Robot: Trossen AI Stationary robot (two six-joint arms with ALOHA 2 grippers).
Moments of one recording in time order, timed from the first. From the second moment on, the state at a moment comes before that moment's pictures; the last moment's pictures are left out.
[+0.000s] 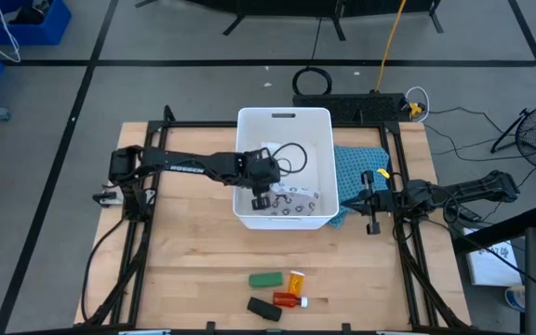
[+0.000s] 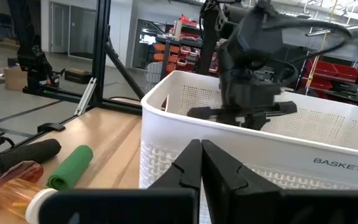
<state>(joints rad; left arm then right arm) 0.10 1.84 1.40 -0.63 -0.21 0.07 0.16 0.25 0.03 0.30 0.08 -0.17</state>
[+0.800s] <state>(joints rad) -0.04 1.56 1.86 -1.43 -0.38 0.23 0.16 0.25 0.03 0.26 0.08 -0.18</state>
